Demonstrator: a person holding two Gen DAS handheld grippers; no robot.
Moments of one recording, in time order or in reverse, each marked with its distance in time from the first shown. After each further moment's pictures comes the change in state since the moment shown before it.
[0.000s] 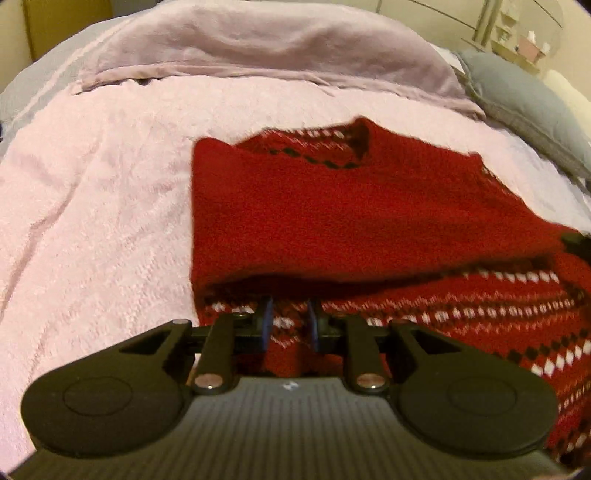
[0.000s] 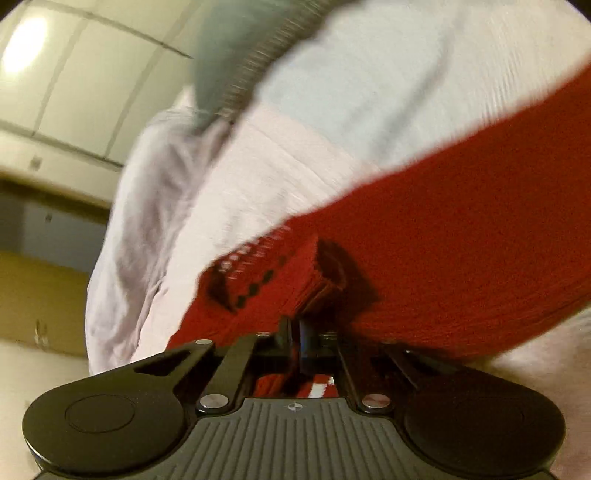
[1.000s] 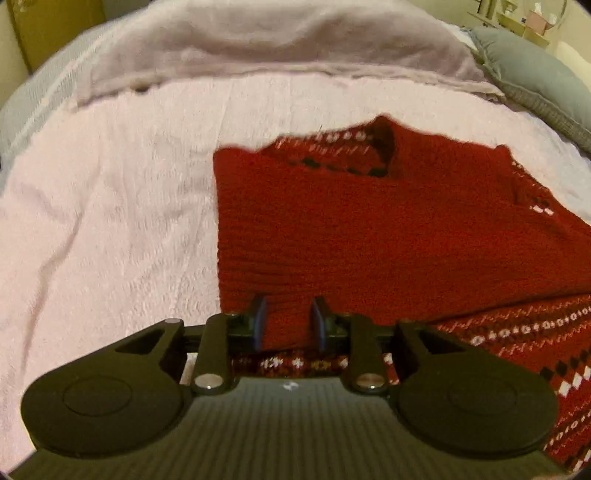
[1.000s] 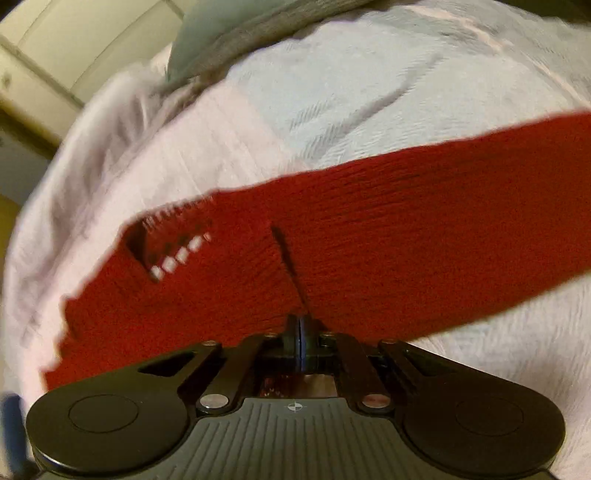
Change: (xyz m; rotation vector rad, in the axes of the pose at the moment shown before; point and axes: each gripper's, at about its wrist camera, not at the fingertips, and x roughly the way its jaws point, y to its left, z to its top) left arm 0.011 -0.004 0.031 0.112 0.055 0.054; right arm -0.013 -0.022 -0.004 -0.134 0.060 -0.204
